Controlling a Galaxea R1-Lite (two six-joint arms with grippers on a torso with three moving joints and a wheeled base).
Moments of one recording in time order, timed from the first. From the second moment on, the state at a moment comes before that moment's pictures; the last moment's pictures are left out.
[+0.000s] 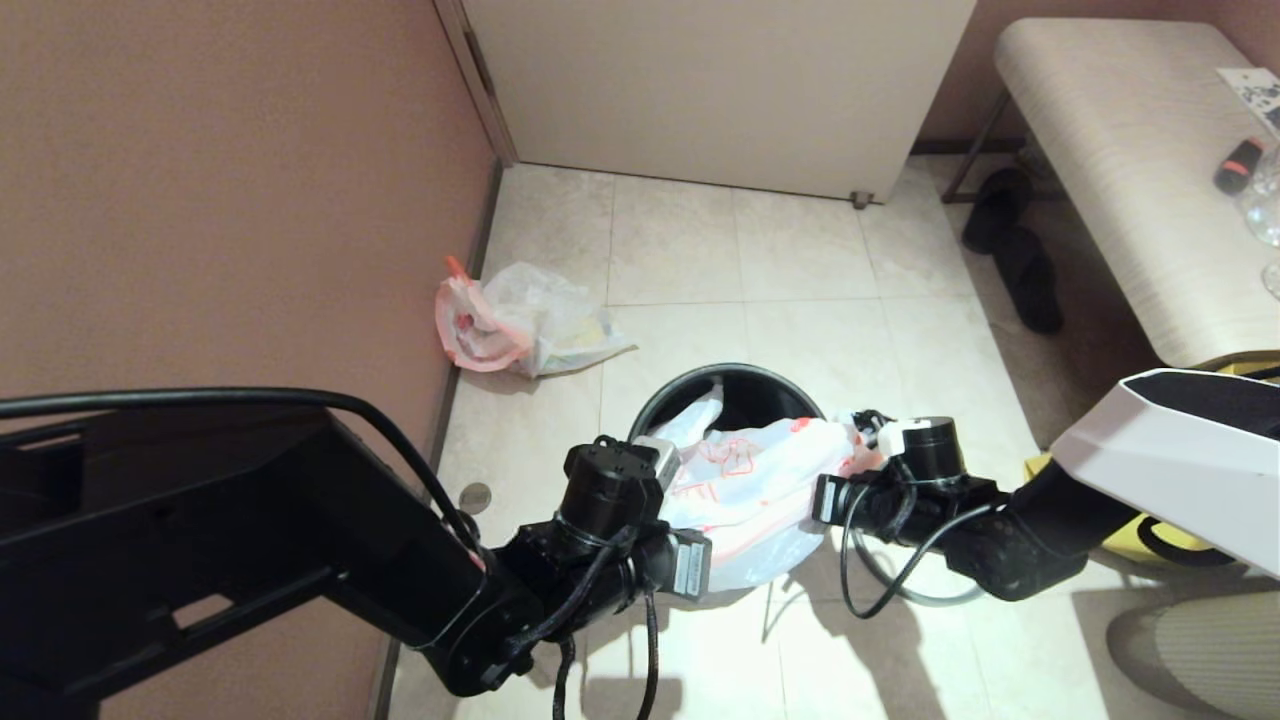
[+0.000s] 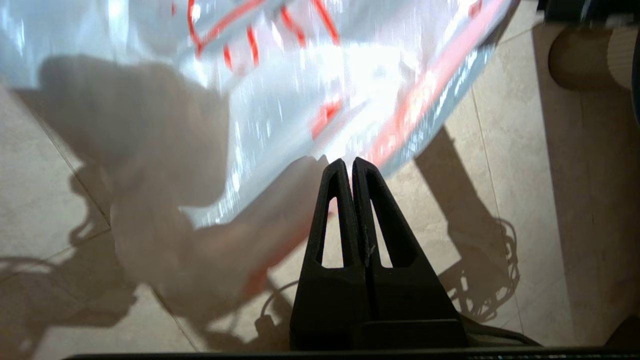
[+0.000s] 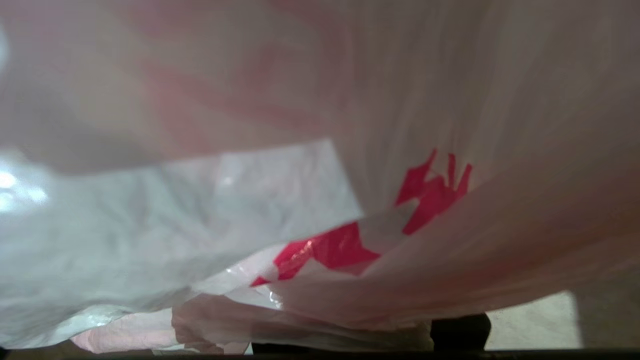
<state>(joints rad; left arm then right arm) -0.74 2.10 -0.84 -0.73 0.08 -0.22 0.34 2.28 -1.01 -0.76 0.18 0.47</state>
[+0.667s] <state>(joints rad) -0.76 2.25 -0.77 -1.02 0.18 -0.12 0.28 2.25 -1.11 -0.66 0.11 0.67</state>
